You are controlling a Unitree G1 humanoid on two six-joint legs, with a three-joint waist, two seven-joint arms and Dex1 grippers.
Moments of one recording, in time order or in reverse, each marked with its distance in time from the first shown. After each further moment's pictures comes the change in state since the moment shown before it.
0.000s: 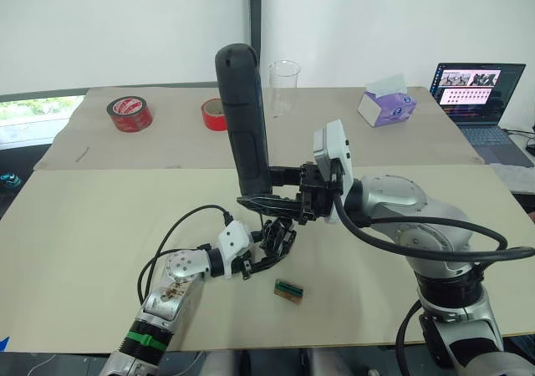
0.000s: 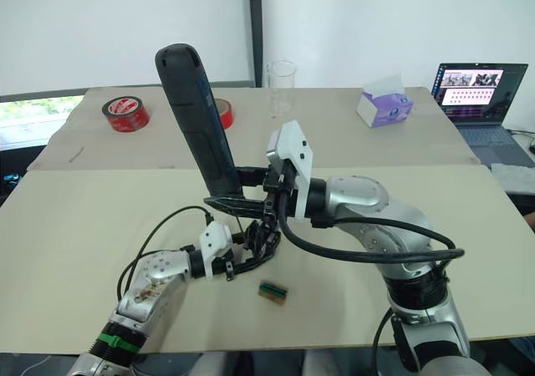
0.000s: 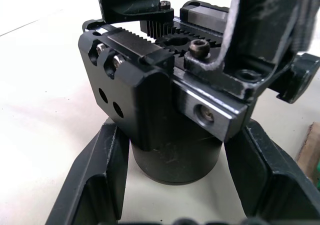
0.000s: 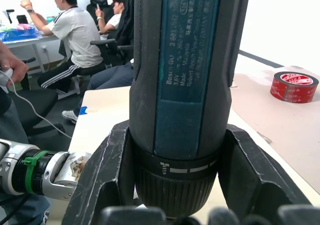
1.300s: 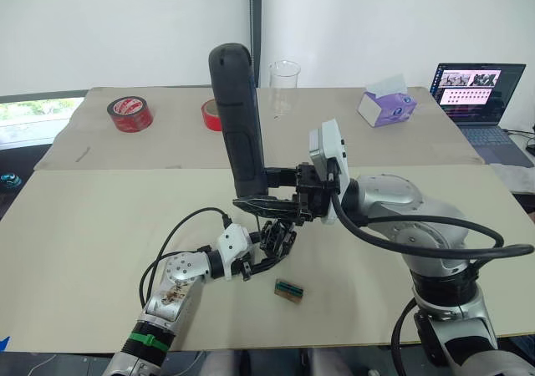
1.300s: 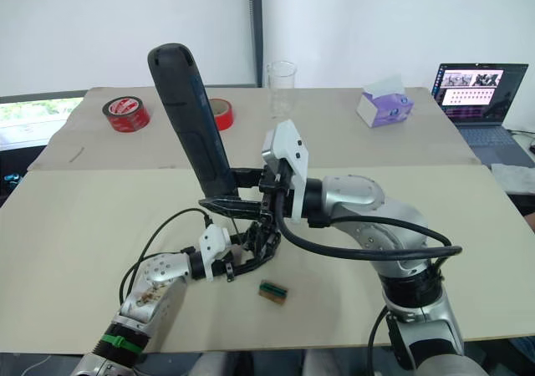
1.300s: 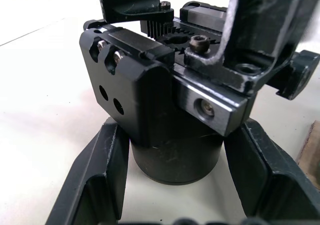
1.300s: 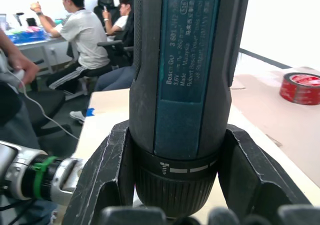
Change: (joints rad) left arm 0.013 -0.015 -0.001 0.063 0.000 -0.085 -0.008; right arm -0.023 0.028 -0.002 0.005 0.010 0.030 0.016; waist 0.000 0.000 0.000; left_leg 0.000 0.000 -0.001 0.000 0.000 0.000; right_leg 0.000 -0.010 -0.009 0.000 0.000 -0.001
